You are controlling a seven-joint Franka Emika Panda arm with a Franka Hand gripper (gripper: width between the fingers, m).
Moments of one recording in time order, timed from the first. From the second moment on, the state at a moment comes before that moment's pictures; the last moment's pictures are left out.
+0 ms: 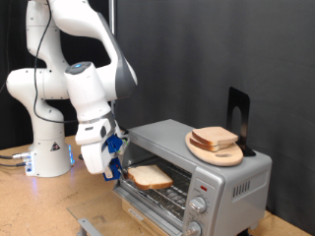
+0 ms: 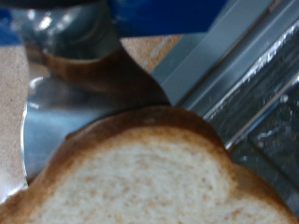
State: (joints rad) arm -0.48 -0.16 0.51 -2.69 0.60 2.65 -0.48
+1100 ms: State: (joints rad) arm -0.50 -0.22 0.55 -2.67 0.36 2.58 -0.32
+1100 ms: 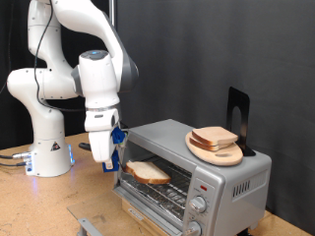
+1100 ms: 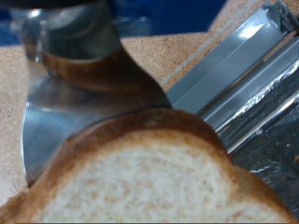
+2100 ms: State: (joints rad) arm -0.51 -0.18 0.57 -2.66 0.33 2.62 -0.35
